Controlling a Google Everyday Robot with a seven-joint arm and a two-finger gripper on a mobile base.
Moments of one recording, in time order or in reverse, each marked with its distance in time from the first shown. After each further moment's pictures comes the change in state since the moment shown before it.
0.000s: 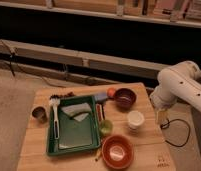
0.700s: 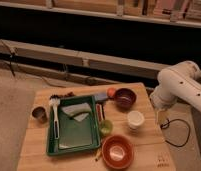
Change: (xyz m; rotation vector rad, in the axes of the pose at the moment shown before) arm 0.000 -0.003 -0.003 0.008 0.009 -0.022
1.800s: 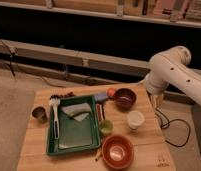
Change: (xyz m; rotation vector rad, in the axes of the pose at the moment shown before) arm -0.043 -0.066 -0.031 0.102 -0.015 -0.497
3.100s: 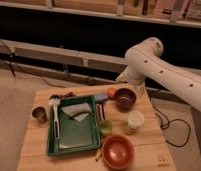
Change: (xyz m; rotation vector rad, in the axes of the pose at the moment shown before) arm -0.053 -0.078 0.000 0.045 0.037 -0.466
